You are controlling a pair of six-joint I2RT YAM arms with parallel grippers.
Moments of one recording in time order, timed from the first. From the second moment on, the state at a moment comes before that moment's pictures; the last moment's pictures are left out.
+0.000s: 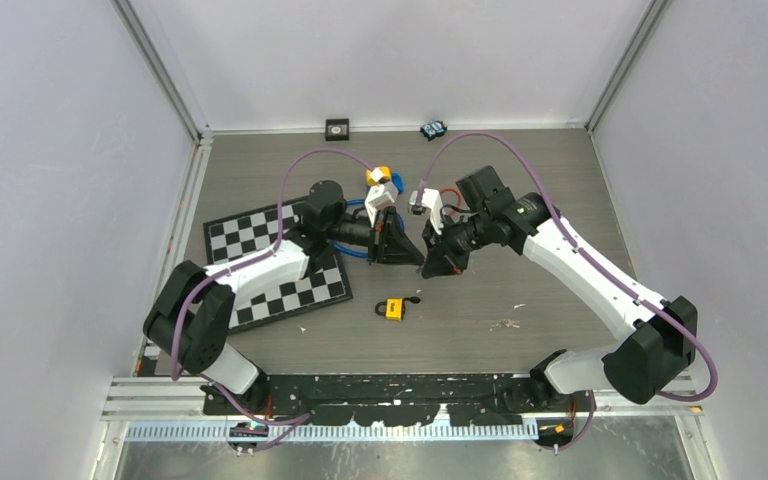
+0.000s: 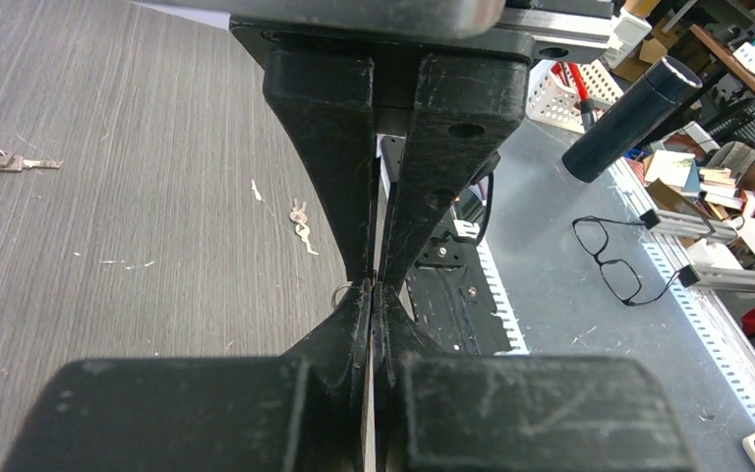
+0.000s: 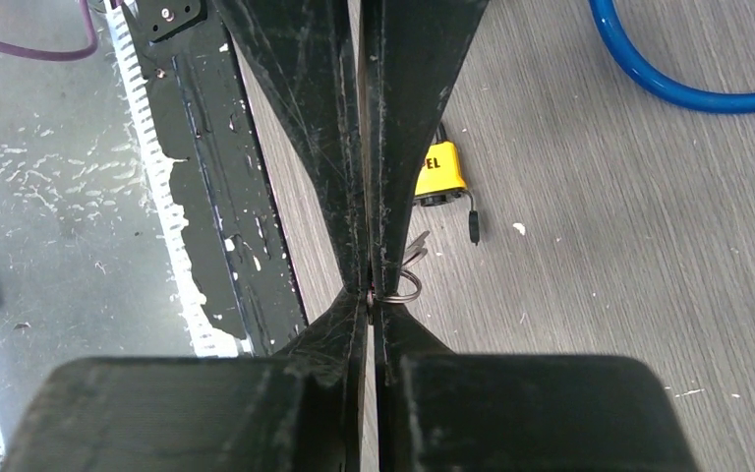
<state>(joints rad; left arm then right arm) -0.62 1.54 0.91 0.58 1.17 -0.34 0.57 1.35 1.24 -0.86 -0.69 -0.35</state>
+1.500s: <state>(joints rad) -0.57 1.52 0.72 1.05 0.98 -0.71 0.53 1.34 1.22 -0.74 -0.75 -0.27</state>
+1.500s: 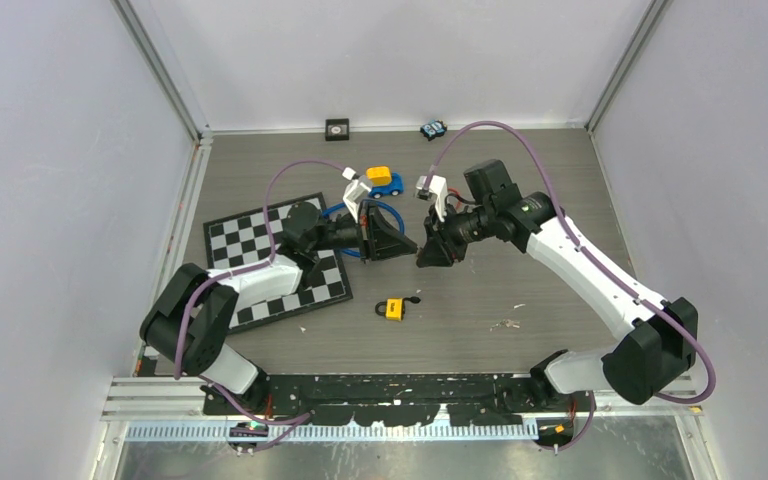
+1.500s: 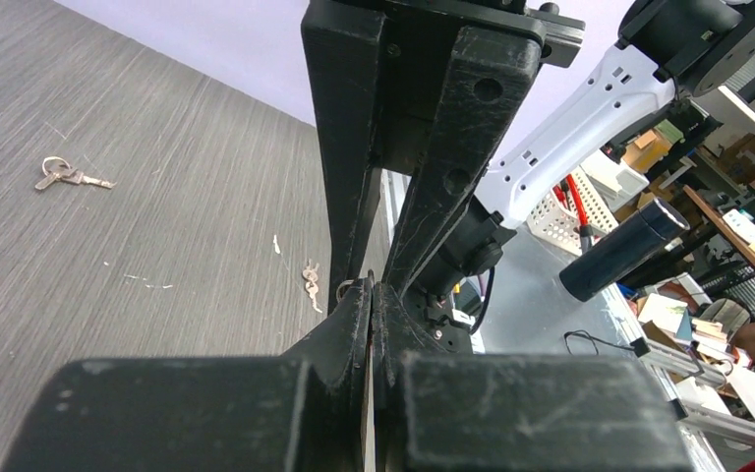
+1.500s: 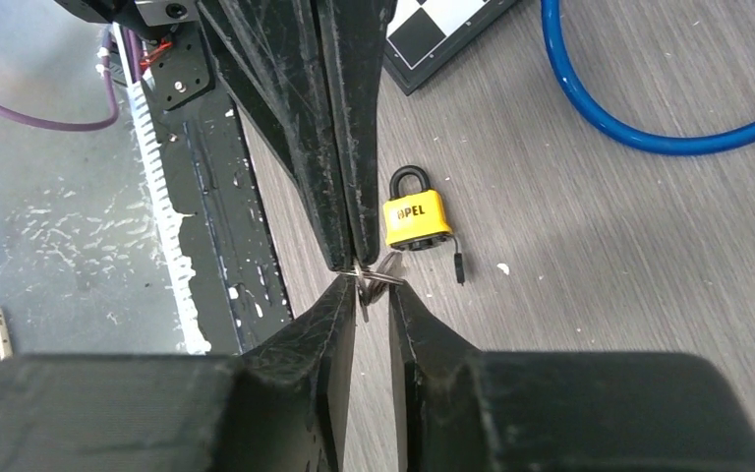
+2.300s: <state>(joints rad) -0.56 1.51 0.69 1.11 0.97 -0.68 0.52 1.29 1.22 -0.74 -0.73 -0.29</state>
